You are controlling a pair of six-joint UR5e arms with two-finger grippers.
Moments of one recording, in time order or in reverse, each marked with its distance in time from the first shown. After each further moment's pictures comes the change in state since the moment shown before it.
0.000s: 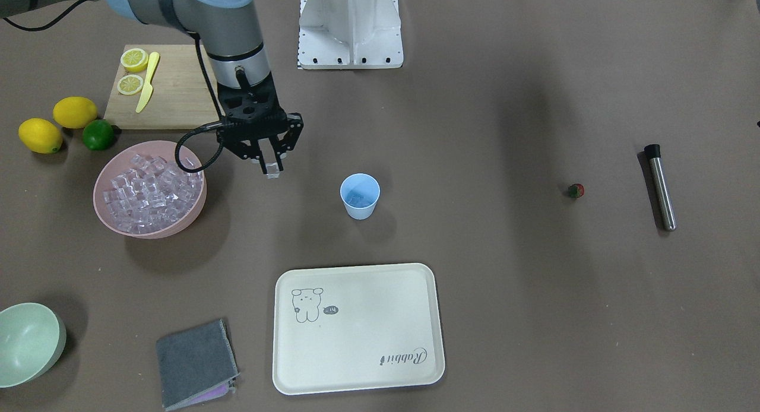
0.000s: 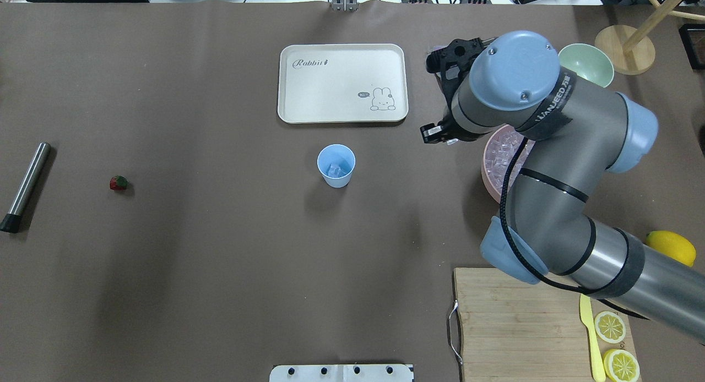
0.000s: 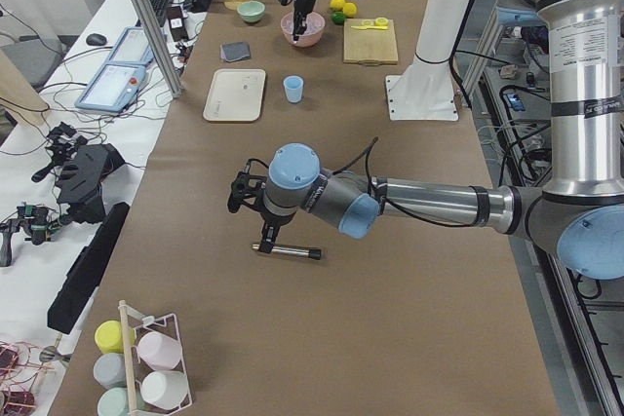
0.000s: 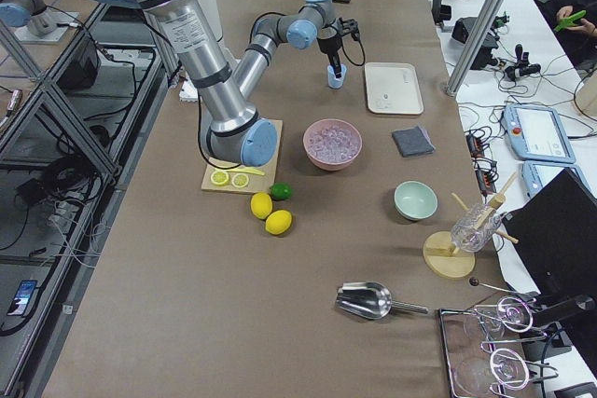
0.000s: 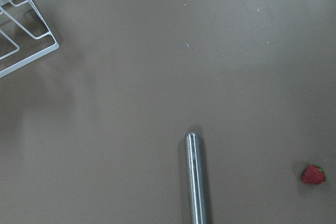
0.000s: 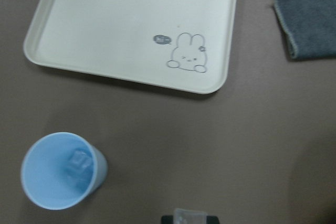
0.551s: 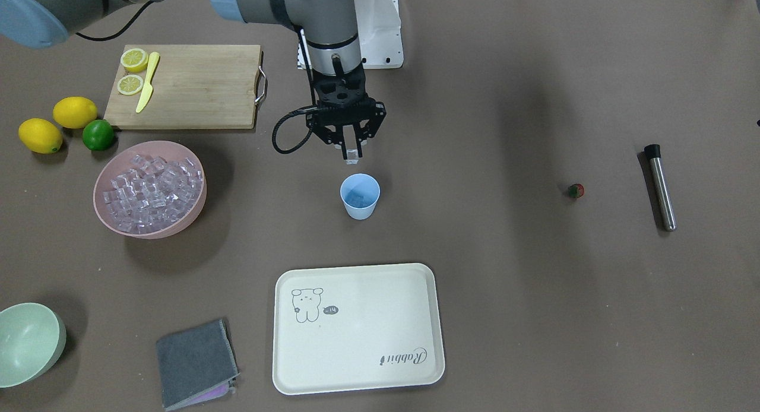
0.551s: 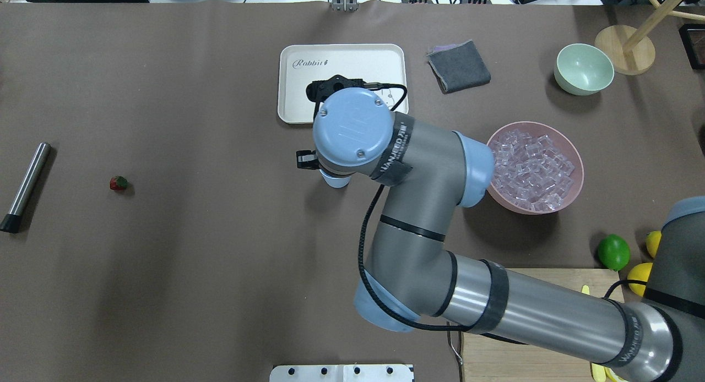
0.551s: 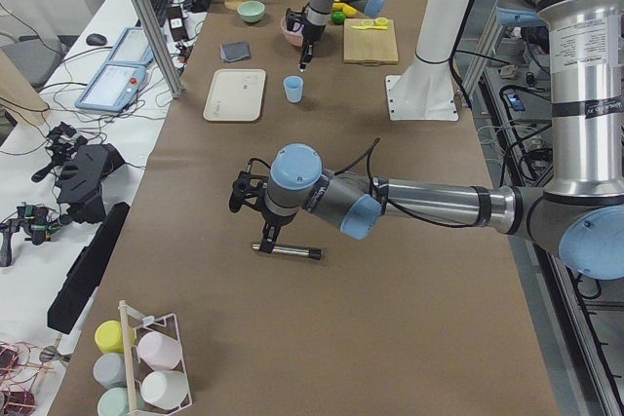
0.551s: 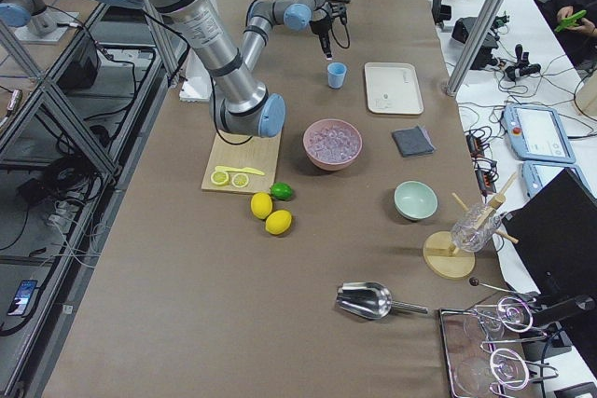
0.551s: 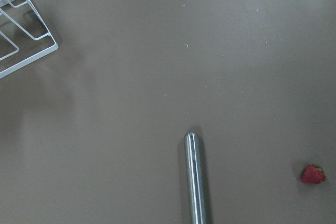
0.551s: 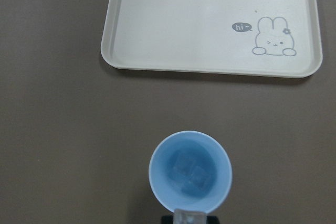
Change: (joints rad) left arm -0.001 0.007 -0.005 -0.009 -0.001 0.001; right arm -0.122 0.223 -0.223 0.025 -0.106 0.187
